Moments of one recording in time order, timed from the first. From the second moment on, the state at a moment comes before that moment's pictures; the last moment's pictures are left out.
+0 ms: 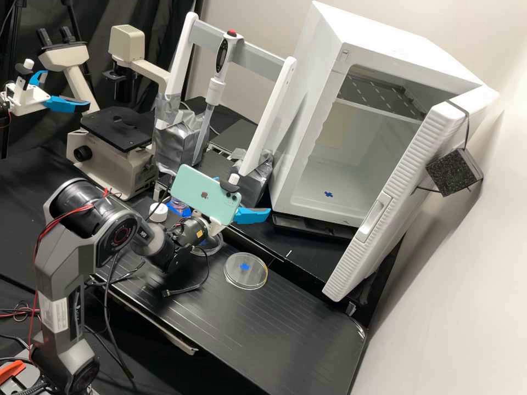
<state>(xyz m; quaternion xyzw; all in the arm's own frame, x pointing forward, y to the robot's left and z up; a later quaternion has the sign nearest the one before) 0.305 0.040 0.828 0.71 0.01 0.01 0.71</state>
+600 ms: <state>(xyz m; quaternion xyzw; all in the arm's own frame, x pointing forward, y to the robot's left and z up) 0.267 0.063 0.844 0.71 0.03 0.06 0.70</state>
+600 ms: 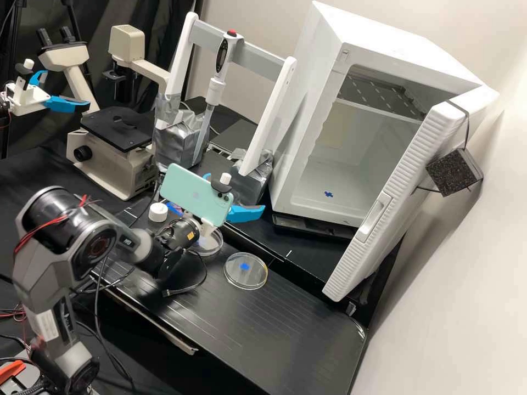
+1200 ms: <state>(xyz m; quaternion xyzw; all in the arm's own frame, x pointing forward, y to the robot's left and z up) 0.253 0.201 0.893 0.68 0.10 0.19 0.70</state>
